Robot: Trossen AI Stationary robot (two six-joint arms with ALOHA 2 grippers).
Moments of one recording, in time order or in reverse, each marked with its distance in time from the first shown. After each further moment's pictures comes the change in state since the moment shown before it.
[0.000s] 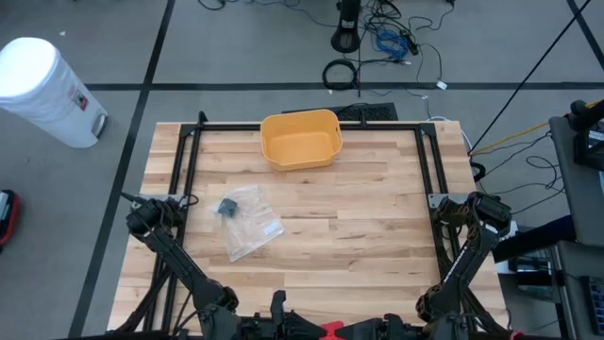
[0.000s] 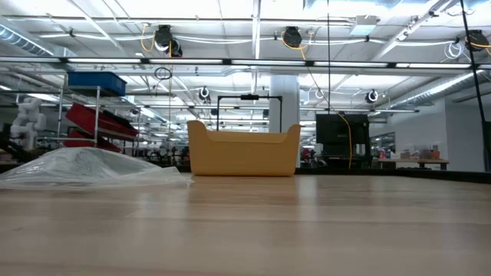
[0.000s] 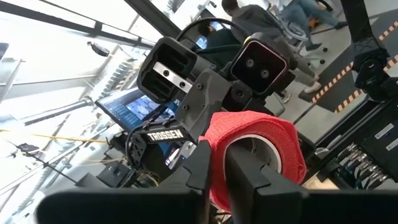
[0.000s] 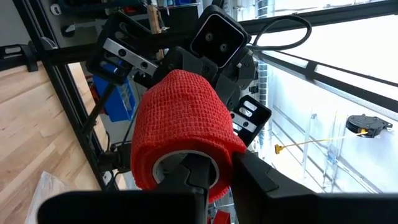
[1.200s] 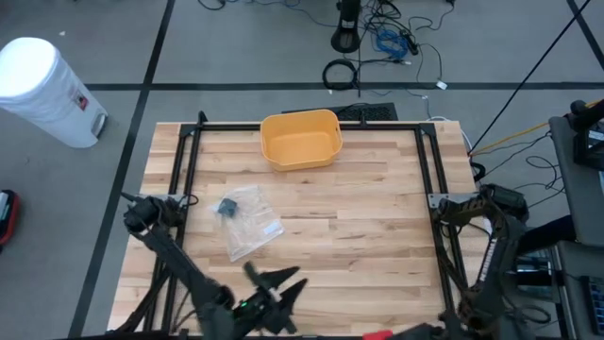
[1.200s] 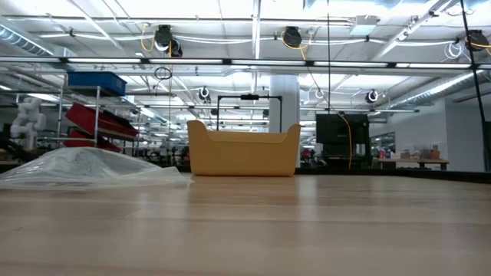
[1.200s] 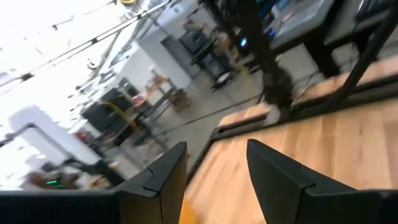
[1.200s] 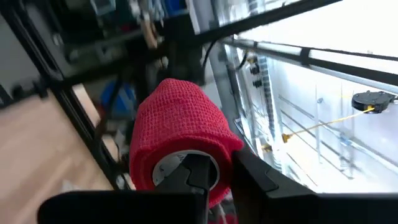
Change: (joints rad) left arm -0.017 -0.030 -0.081 0.051 -0.741 -0.118; right arm 0.190 -0.121 -0.001 0.010 0.151 0.022
